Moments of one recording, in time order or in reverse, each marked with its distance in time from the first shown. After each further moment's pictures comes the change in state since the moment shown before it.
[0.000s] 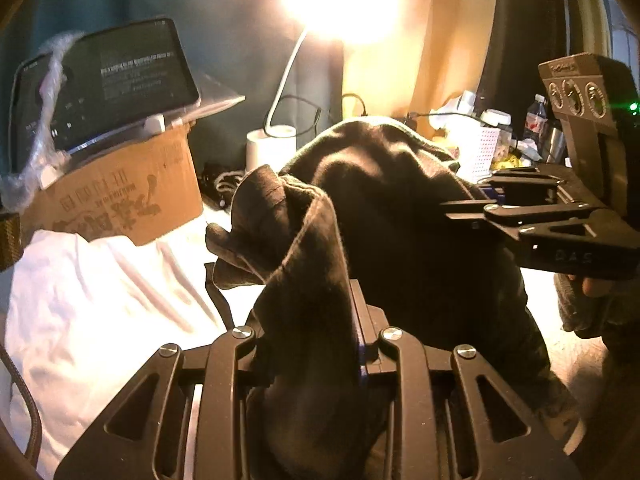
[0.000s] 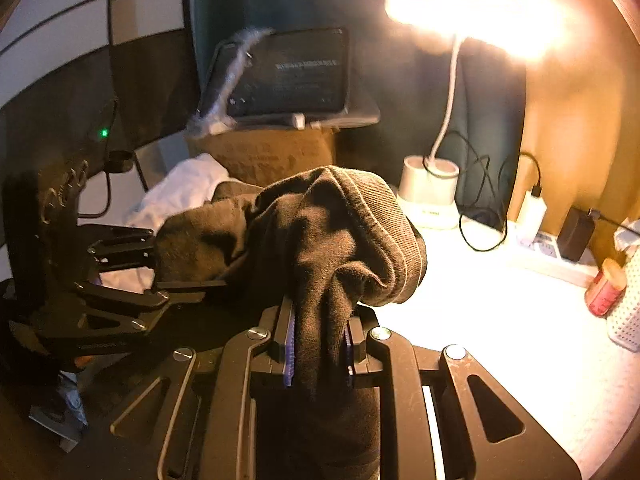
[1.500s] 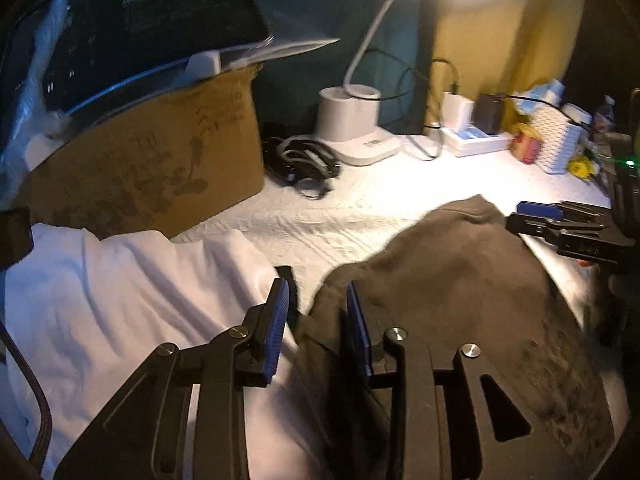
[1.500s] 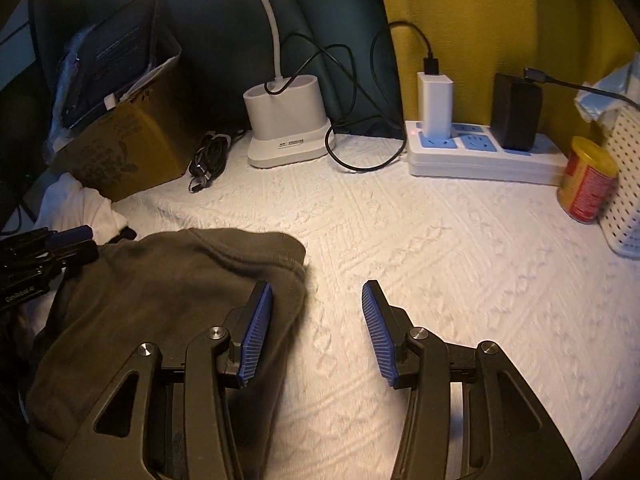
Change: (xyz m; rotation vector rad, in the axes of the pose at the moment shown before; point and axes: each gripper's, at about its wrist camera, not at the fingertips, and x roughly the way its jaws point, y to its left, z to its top) left arm 0.055 0.060 0.024 -0.076 0.143 0.124; right arm 0.042 -0.123 -0.036 0.296 0.104 -0.183
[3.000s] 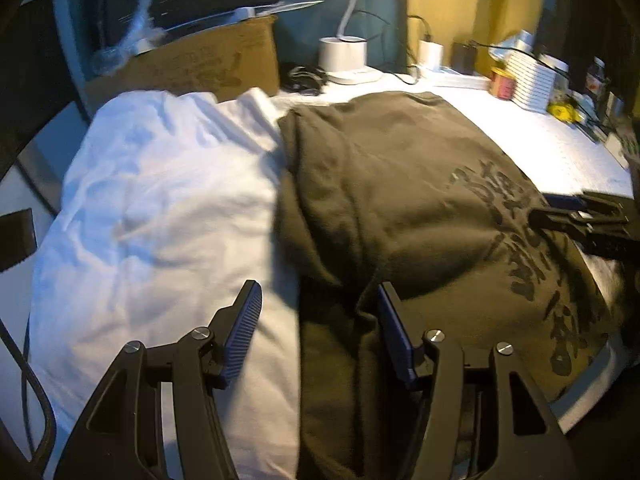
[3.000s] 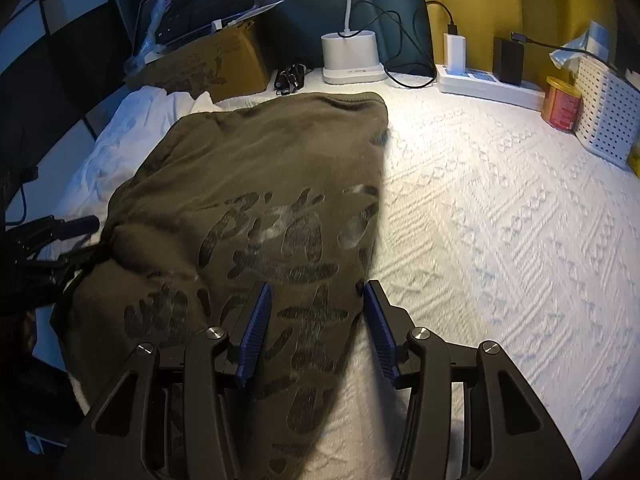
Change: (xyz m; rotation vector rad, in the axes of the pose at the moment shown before) left arm -0.088 -0.054 -0.125 -0.064 0.082 0.130; right arm -0.082 0.066 -0.120 -0.064 0.088 0.054
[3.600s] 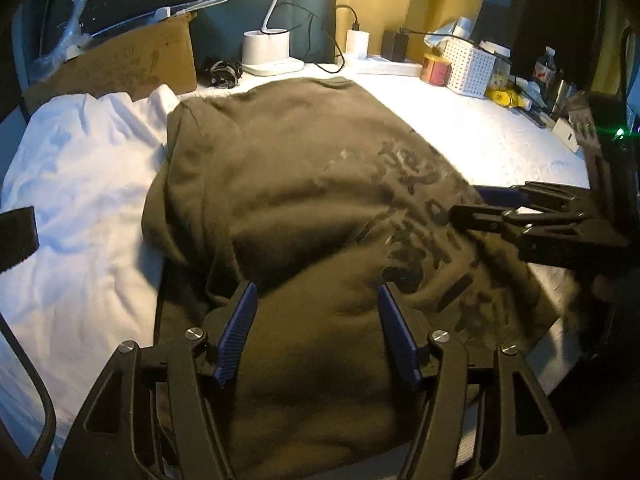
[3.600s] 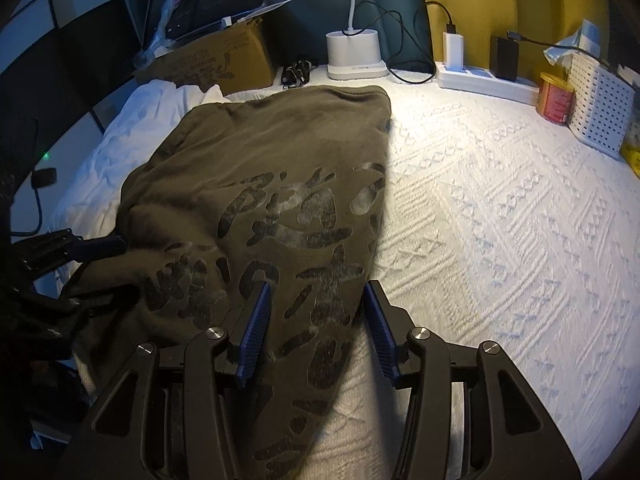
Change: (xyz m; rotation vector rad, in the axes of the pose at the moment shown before) left arm -0.002 -0.057 -0.012 0.051 0.017 -0.200; right arm -0.011 0.008 -0.018 0.003 0.002 -0.002
